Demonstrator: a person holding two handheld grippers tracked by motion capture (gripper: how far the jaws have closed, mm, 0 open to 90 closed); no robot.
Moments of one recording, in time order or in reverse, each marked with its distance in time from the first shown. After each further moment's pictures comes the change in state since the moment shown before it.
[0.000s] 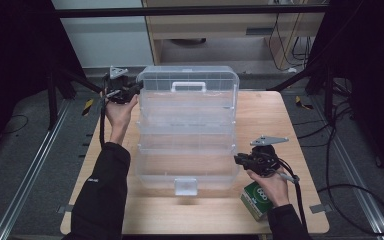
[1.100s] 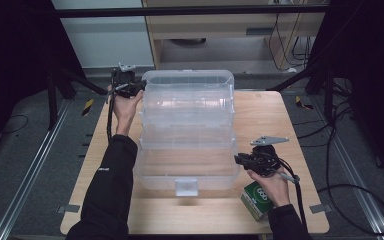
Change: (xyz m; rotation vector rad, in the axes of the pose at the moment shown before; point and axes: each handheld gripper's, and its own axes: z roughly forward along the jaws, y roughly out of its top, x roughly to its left) left arm 0.011 0.002 0.037 0.107 0.080 0.027; right arm -0.003 -0.001 0.001 -0.001 0.004 0.006
